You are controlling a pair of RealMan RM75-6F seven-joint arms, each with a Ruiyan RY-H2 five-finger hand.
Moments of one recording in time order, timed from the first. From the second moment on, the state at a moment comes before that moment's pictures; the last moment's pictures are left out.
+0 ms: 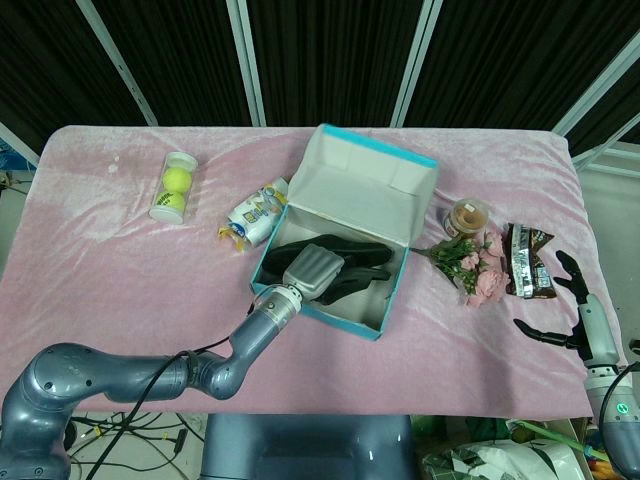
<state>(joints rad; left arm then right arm) -1.24 -1.76 -0.24 -1.36 0.73 0.84 0.47 0.20 -1.07 0.14 -1.63 -1.37 1.25 0.79</state>
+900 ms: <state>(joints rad) -1.07 -1.59 -0.33 -1.59 1.09 1.05 0.18 0.19 -1.06 0.16 -1.63 -1.37 1.26 0.80</state>
